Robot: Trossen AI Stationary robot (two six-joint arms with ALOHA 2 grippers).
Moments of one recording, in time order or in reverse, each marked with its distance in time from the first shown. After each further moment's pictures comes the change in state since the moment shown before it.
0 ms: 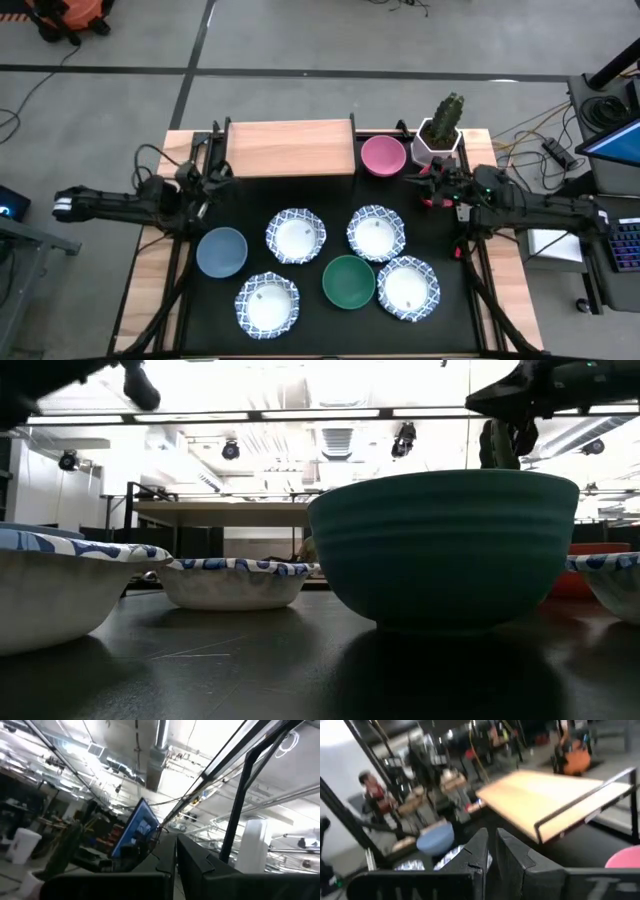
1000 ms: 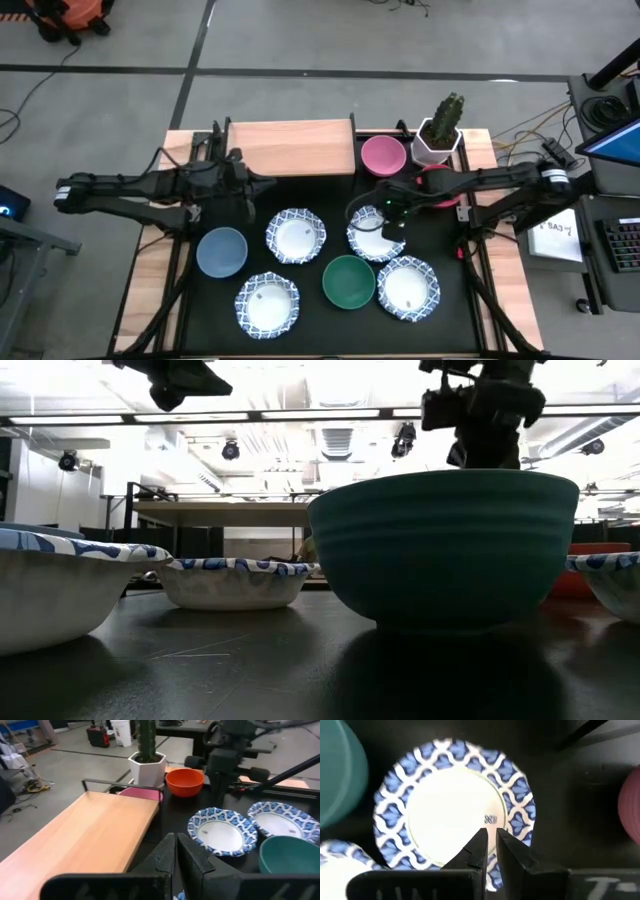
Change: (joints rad) left arm 0.001 0.299 0.519 -1.088 -0.245 0.294; right arm 0.161 0.801 0.649 -0.916 0.012 -0.248
